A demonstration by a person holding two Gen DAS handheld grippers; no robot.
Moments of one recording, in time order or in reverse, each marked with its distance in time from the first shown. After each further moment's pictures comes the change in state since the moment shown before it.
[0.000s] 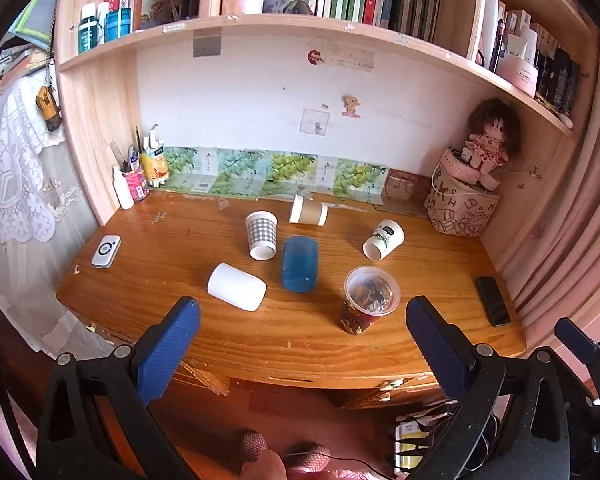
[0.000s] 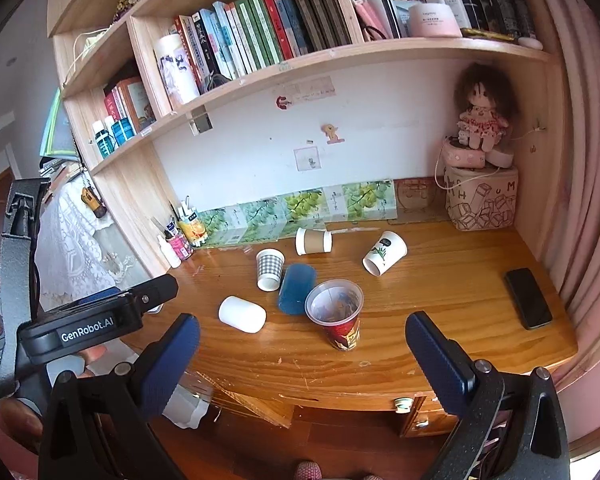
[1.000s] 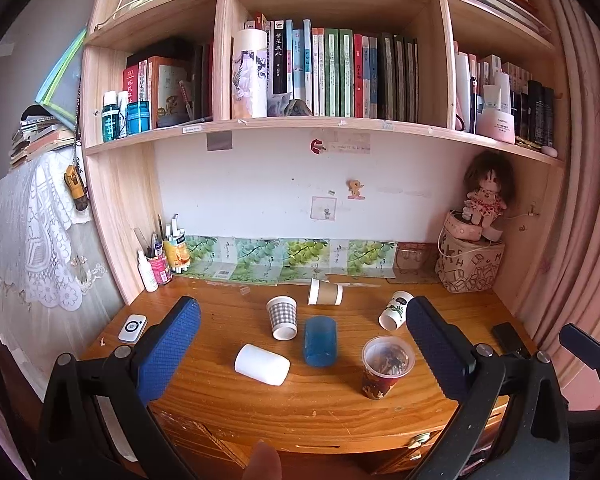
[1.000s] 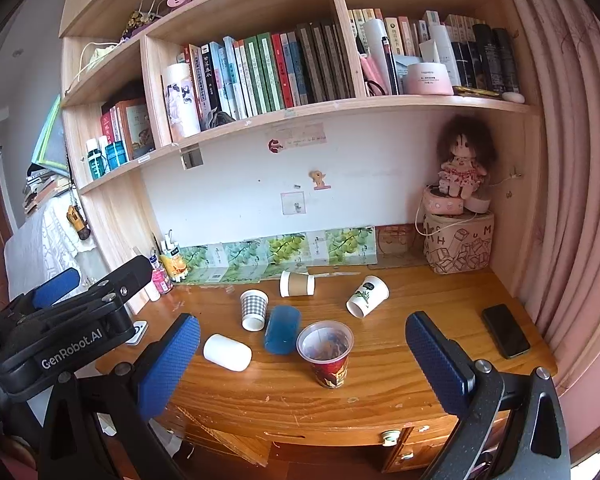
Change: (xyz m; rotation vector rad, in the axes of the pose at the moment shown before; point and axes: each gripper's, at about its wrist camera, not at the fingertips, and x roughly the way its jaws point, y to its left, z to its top) left arm -0.039 -0.002 0.001 0.087 -0.311 0.059; right arm -0.005 0.031 -0.004 -0.025 -0.156 -0.107
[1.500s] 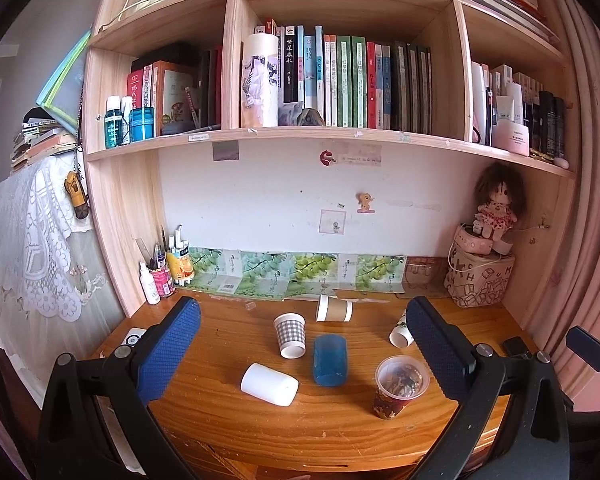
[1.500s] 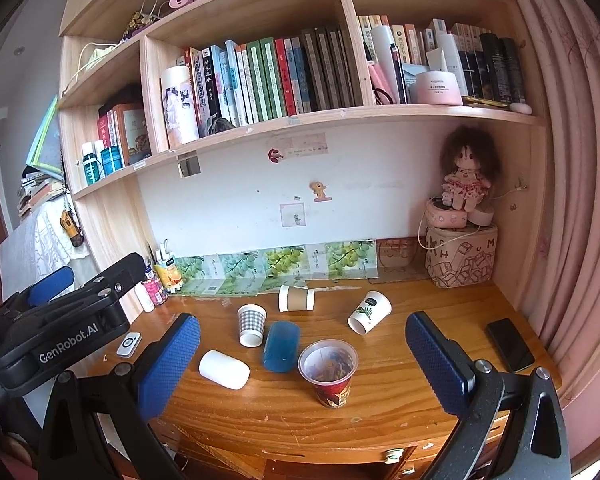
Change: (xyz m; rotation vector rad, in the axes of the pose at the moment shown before) left arm 0.019 0.014 0.007 -0.013 -0.041 0.015; right arm 0.022 0.010 0.007 -0.015 -0.035 -0.014
